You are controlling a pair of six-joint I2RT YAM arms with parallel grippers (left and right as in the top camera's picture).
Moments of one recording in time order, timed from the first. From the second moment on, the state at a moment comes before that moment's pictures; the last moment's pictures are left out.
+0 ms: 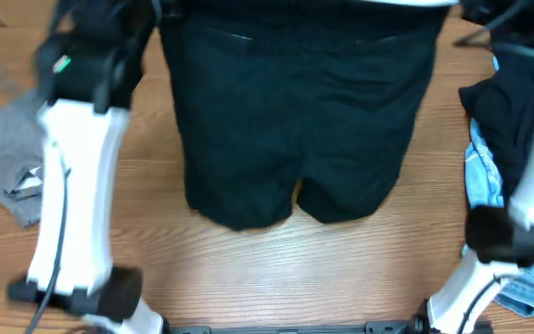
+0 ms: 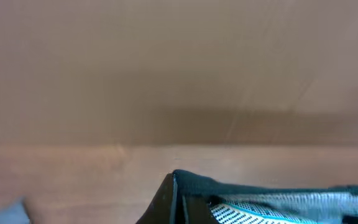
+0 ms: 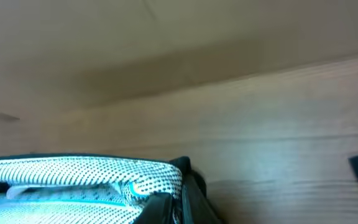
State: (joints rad) left arm -0.19 1.73 2.22 -0.89 -0.14 -0.15; right arm -0.15 2.03 2.62 -1.33 -0.40 0.17
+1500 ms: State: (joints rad) left arm -0.23 2.03 1.68 -1.69 0.30 -0.06; right arm -0.10 1.97 1.62 -1.60 -0.04 0.10
